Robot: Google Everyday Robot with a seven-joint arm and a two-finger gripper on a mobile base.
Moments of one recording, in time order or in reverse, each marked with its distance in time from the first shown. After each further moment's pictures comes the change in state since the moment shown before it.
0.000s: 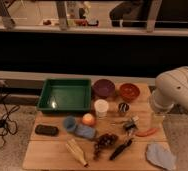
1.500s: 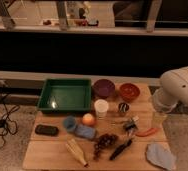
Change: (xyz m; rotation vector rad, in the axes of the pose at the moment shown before) arm 0.007 -0.003 -0.002 -0.002 -0.038 0.054
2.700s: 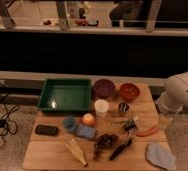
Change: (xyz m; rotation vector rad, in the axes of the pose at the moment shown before) arm 0.040 0.005 0.012 0.014 0.074 0.075
